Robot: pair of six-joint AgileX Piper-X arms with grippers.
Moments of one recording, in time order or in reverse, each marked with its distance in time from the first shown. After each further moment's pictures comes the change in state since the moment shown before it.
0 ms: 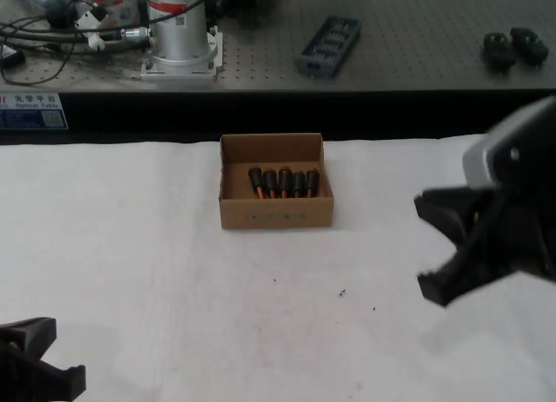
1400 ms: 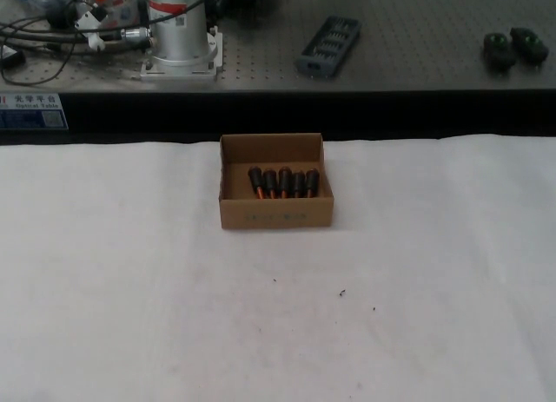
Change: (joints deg) left arm 8.8 -39.5 11.0 22.2 0.0 0.0; right arm -29.7 -46.1 28.9 12.1 0.0 0.0
